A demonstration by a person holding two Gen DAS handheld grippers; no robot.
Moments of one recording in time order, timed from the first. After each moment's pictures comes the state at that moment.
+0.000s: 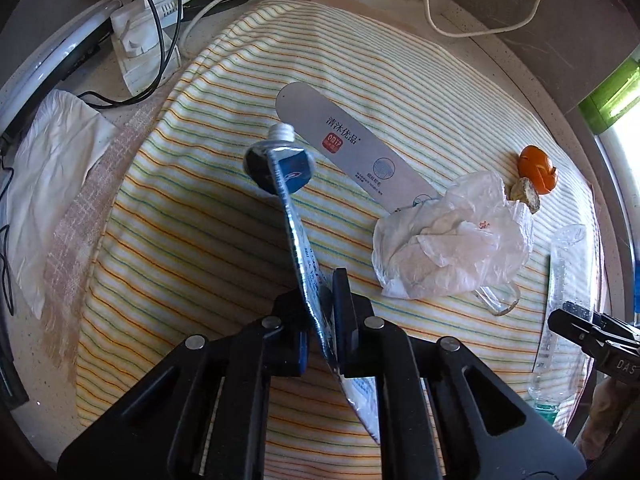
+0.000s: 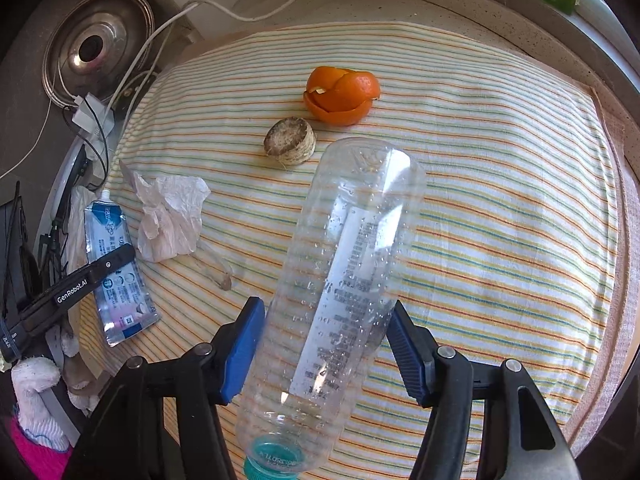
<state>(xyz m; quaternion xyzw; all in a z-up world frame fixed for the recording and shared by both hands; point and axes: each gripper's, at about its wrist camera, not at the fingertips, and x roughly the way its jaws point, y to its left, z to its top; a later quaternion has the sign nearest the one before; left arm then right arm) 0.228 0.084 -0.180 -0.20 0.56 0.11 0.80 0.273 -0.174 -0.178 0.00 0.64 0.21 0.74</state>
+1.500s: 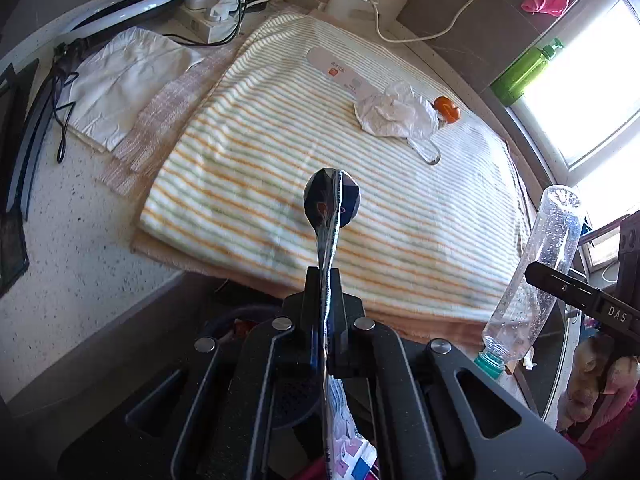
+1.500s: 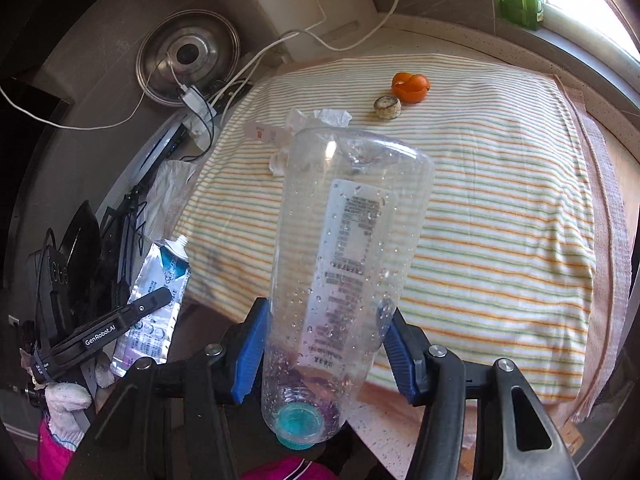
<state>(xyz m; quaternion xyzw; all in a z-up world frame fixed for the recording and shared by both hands) 0.019 0.080 -0.127 -0.24 0.51 0.02 0.83 0.093 -0.182 -0.106 0.05 0.56 0.26 0.79</state>
